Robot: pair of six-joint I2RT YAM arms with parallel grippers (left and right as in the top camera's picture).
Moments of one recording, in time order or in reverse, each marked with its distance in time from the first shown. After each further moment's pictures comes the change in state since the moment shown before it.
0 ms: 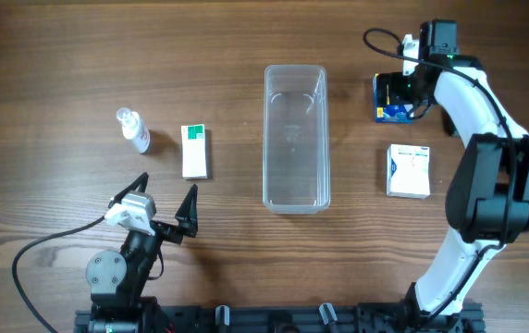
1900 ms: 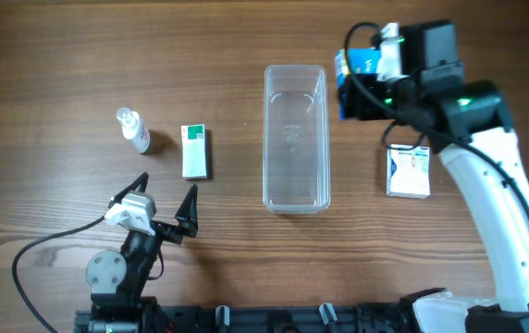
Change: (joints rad) left arm 0.000 0.000 0.000 0.000 0.000 0.000; right arm 0.346 -0.582 0.000 -0.323 -0.074 0.360
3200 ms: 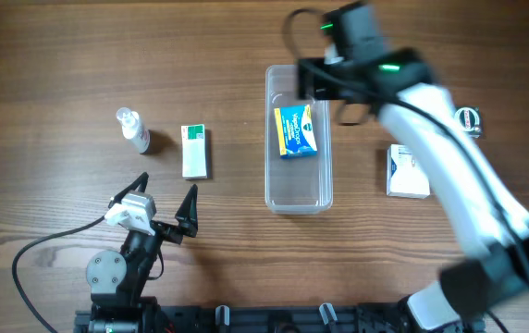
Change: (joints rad) left arm 0.000 0.000 0.000 0.000 0.000 0.000; right arm 0.079 0.182 0.178 -0.015 0.148 0.048
